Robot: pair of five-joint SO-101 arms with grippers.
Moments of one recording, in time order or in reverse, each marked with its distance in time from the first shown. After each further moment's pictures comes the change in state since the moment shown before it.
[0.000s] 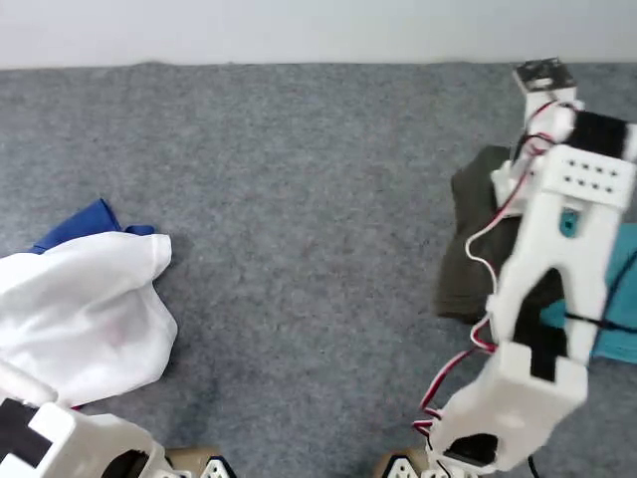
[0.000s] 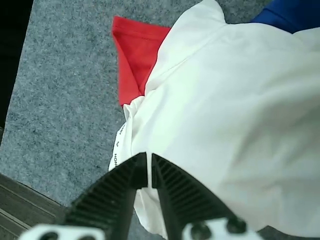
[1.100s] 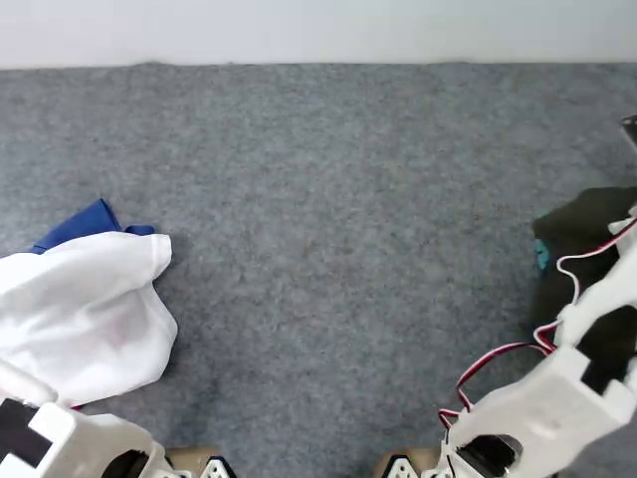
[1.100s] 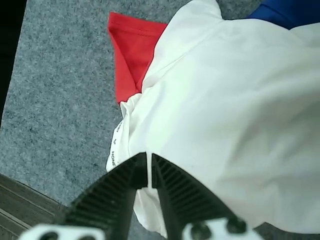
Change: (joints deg) left arm 0.0 0.0 -0.1 0.7 0.0; right arm 23.9 6.6 5.8 -19.2 27.6
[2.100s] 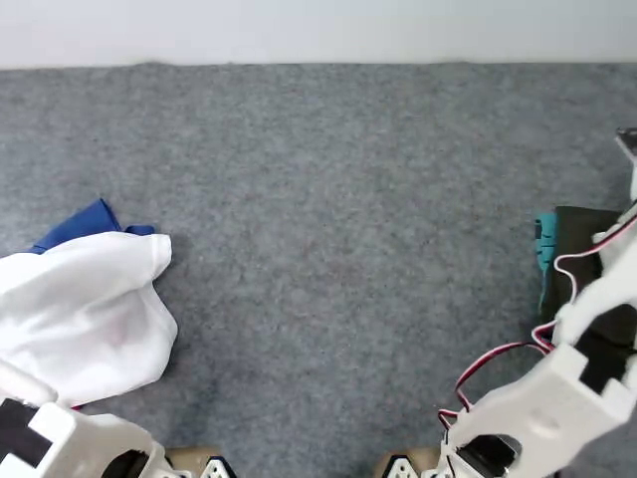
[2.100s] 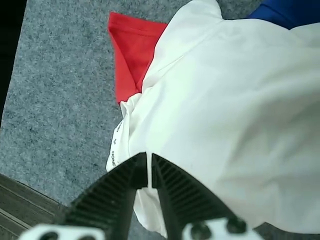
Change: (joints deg) left arm 0.0 0.0 0.0 0.0 0.0; right arm -0.8 0.5 0.0 12.9 -7.8
